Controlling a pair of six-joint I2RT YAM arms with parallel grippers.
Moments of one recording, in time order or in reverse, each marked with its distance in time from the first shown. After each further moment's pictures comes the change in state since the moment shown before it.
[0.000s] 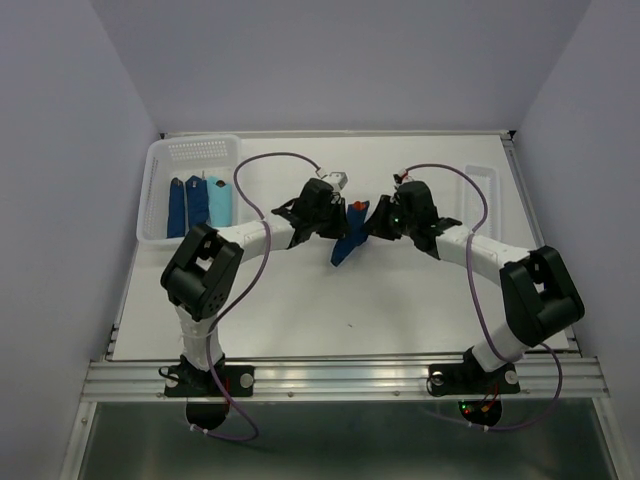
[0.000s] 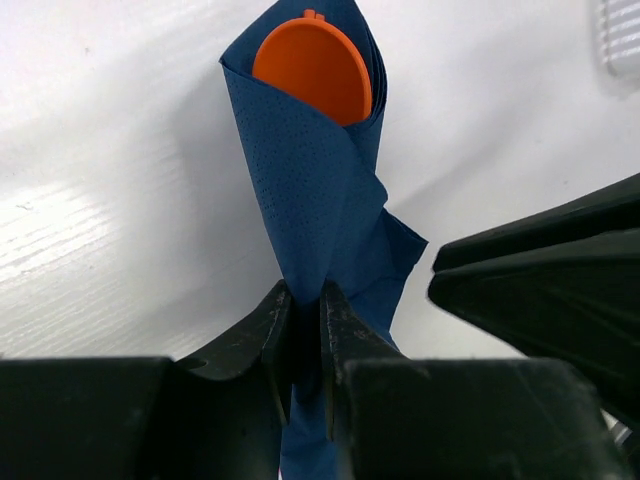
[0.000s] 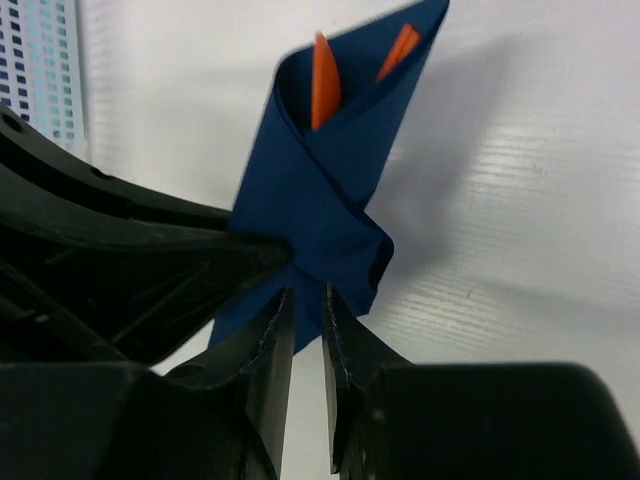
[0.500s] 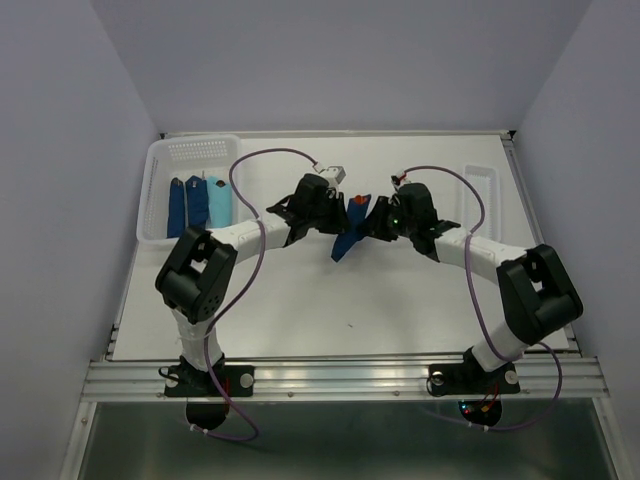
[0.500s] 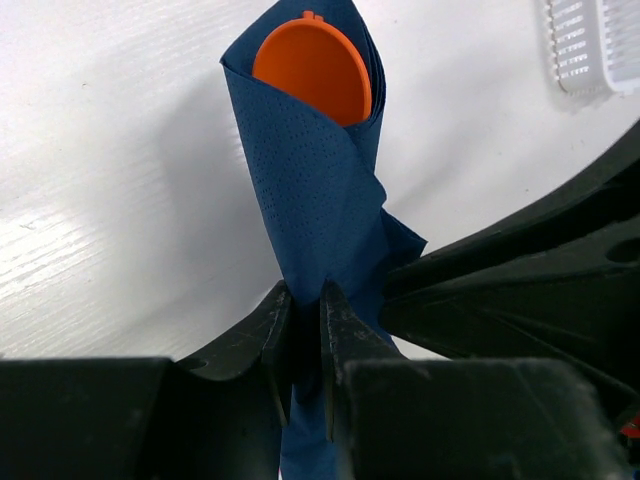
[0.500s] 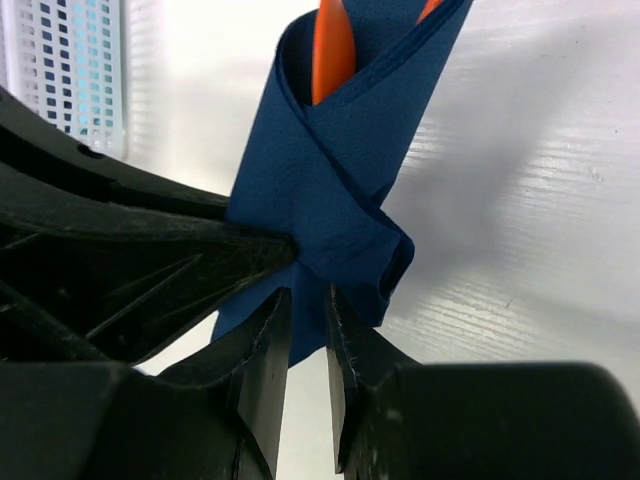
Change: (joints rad) left arm 0.019 -0.048 0.000 0.027 0.037 -0.006; right arm 0.000 0.006 -0.040 0.090 -0.089 0.037
